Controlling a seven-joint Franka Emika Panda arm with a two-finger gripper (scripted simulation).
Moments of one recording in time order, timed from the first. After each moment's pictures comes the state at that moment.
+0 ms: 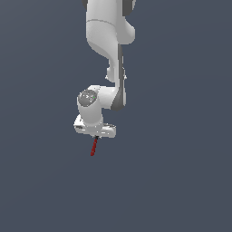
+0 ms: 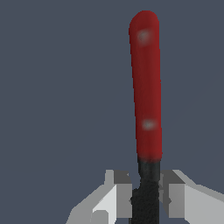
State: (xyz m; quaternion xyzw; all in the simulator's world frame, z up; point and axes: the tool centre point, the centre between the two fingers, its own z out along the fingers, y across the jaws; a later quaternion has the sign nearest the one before) arm -0.008 -0.101 0.038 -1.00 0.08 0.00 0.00
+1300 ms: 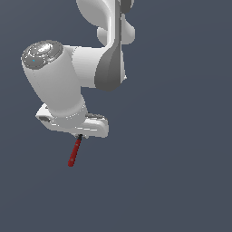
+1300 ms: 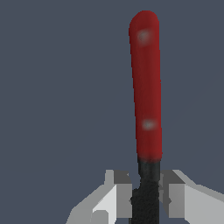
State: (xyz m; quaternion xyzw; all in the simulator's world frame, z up) arm 0.093 -0.124 0.231 -1.00 0.08 0.00 0.00
